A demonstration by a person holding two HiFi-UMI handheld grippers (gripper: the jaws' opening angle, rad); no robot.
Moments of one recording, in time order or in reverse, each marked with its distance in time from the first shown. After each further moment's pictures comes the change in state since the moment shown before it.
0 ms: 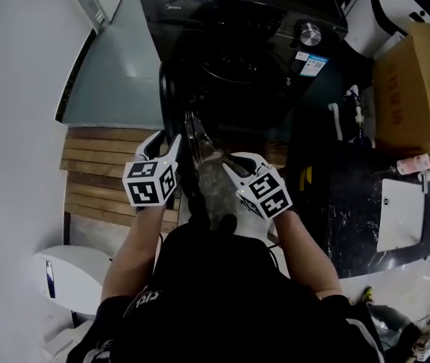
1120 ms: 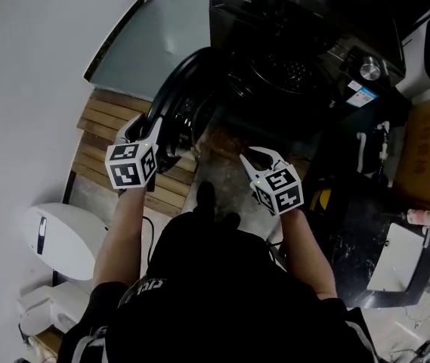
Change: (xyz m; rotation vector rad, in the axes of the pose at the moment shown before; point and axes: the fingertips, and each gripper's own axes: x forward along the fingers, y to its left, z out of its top) left arm -0.055 0.146 -0.003 -0.026 -0.013 0.291; right arm 0.058 -0.001 0.018 0.013 0.024 0.099
